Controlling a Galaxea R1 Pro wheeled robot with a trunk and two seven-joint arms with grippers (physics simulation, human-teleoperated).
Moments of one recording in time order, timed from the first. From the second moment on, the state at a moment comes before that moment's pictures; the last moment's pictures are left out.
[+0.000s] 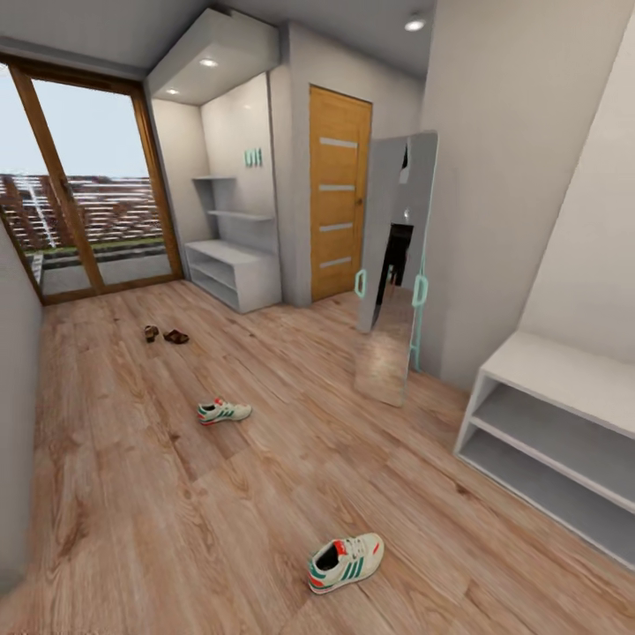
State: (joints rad) left arm -0.14 0.09 0.01 -0.31 0.05 -0.38 -0.01; right arm -0.06 -0.08 -0.09 -0.58 0.03 -0.29 0.00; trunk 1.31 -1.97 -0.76
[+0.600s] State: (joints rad) left arm -0.15 0.09 0.01 -0.31 0.05 -0.38 0.00; right arm -0.06 -0.08 -0.09 -0.58 0.03 -0.29 0.00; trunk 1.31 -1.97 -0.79
